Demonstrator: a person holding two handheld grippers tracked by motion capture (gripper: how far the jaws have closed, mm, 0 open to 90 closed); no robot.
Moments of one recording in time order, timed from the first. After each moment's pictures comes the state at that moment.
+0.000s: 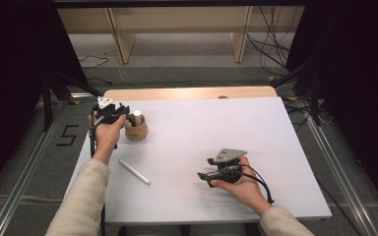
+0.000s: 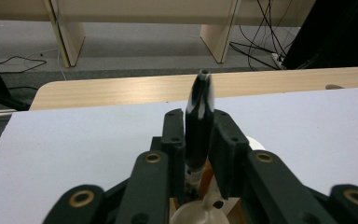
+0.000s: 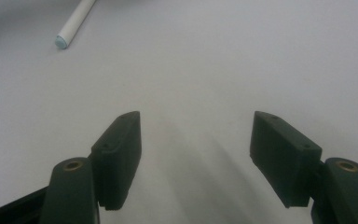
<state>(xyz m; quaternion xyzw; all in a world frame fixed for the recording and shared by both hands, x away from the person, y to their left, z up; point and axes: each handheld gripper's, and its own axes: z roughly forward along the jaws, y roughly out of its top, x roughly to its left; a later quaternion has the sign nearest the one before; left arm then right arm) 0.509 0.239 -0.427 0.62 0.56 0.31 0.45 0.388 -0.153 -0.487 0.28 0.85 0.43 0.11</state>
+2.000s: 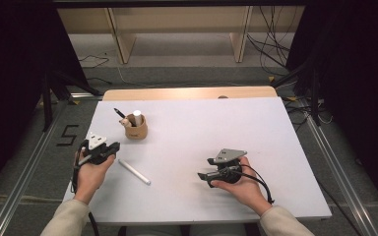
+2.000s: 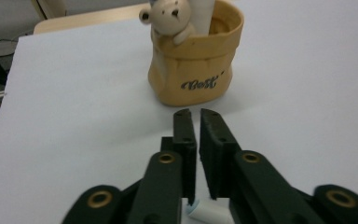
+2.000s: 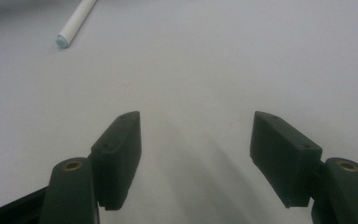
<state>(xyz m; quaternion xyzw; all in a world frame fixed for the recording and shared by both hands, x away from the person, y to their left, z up) 0.400 0.260 -0.465 0.71 0.52 0.28 0.38 0.386 -0.153 -0.486 0.27 0.85 0.43 0.11</state>
